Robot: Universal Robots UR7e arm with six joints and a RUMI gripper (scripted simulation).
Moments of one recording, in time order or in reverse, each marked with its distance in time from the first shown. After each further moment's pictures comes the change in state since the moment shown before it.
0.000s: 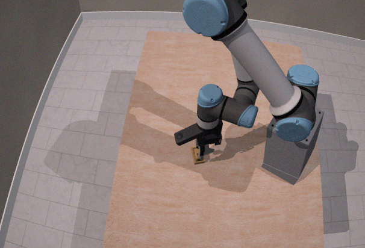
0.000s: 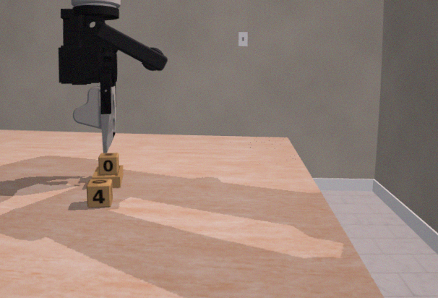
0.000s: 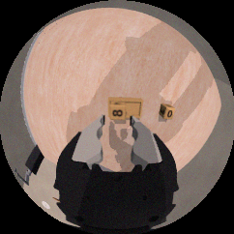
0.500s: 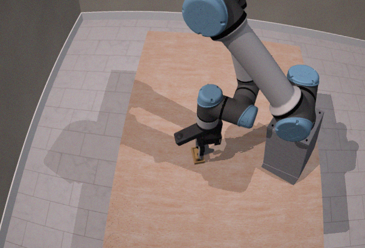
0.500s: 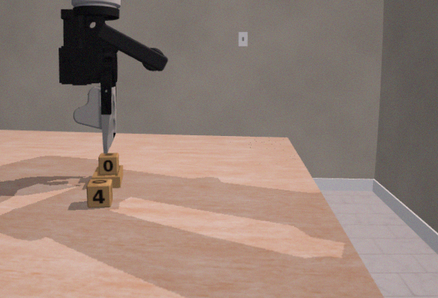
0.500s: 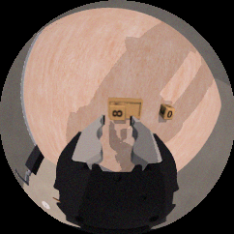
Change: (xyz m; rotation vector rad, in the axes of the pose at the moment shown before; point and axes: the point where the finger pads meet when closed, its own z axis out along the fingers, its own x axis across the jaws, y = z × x) arm 0.000 -0.001 0.001 0.001 0.001 0.000
